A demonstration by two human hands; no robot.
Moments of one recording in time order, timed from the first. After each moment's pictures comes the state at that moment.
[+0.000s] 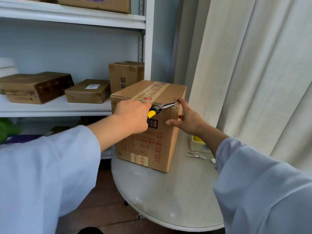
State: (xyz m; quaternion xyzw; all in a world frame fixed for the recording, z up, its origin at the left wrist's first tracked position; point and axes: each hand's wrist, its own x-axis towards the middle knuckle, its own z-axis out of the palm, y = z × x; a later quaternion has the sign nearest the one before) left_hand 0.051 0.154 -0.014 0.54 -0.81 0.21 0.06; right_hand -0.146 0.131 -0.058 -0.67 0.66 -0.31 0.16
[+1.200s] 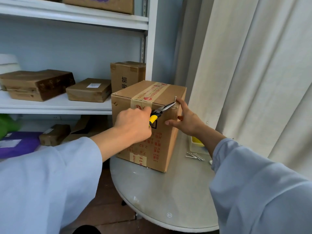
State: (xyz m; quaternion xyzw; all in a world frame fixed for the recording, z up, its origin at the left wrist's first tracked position) left_hand 0.049 0.161 -0.040 0.56 -0.80 0.15 0.14; right_hand -0.143 0.132 -0.060 -0.67 0.66 -0.31 0.18
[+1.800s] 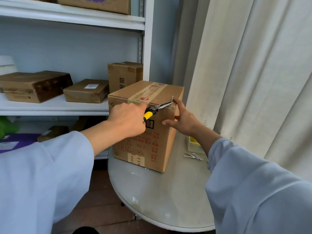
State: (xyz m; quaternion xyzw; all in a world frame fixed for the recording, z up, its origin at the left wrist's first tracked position) left_hand 0.053 0.156 -0.029 0.55 -0.81 0.17 0.11; right_hand -0.142 0.137 -0.059 -0.67 0.66 -0.30 0.16
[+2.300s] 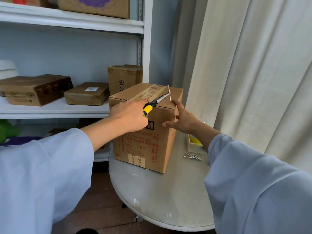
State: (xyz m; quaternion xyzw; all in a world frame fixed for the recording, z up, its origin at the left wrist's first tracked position) left_hand 0.052 0.164 -0.010 0.58 -0.80 0.05 0.16; right_hand -0.140 0.139 -0.048 -0.67 0.66 -0.27 0.20
